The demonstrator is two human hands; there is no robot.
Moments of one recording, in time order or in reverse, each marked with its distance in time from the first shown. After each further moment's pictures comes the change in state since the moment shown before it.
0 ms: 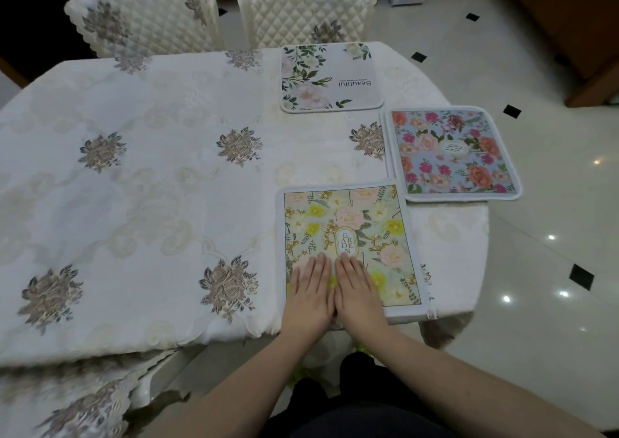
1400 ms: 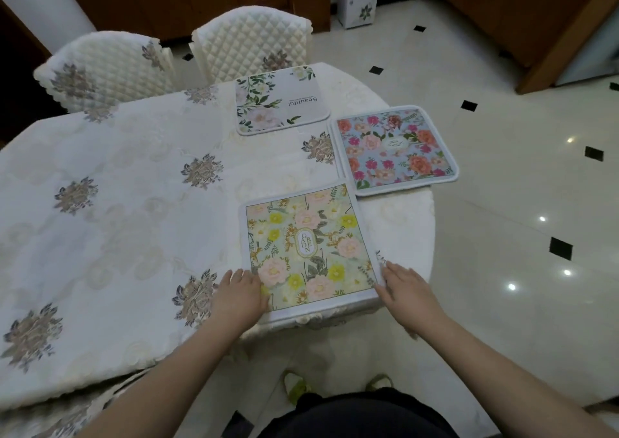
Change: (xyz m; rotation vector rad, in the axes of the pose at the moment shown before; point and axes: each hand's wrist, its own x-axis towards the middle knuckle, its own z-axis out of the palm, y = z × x) left_hand -0.003 -0.020 -0.093 0.579 -0.356 -0.042; right_hand -0.080 0.135 -0.065 0.073 -0.090 0.213
